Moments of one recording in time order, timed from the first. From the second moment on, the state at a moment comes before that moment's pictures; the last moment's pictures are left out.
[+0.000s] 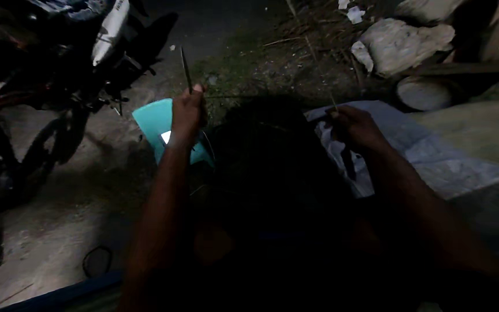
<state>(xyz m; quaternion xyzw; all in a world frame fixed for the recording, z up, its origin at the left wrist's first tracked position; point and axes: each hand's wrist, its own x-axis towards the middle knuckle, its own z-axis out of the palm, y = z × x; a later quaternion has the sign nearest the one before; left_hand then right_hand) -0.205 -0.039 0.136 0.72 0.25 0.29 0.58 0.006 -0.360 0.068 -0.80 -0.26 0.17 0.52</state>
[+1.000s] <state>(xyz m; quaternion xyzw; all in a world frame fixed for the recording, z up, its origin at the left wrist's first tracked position) -0.078 0.037 -0.010 0.74 0.29 0.02 0.60 0.108 -0.143 0.035 -0.66 -0.11 0.17 0.72</state>
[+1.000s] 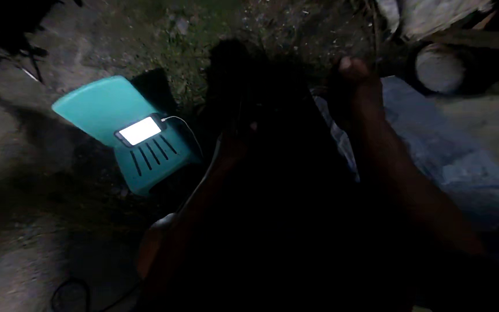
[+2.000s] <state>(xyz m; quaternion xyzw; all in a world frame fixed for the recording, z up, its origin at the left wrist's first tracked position) 0.009 0.007 -0.050 0.85 0.34 -0.06 0.40 0.159 -0.181 -0.036 -0.86 -0.33 0.06 0.38</state>
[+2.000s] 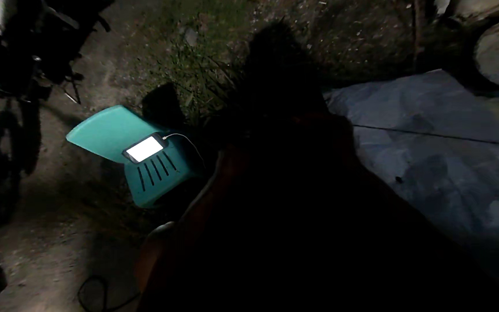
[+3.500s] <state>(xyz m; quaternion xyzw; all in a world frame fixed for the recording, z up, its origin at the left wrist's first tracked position) -0.038 -0.025 -0.002 0.87 0.13 0.09 0.46 0.081 -0.169 0.011 -0.79 -0.39 0.02 0.47</state>
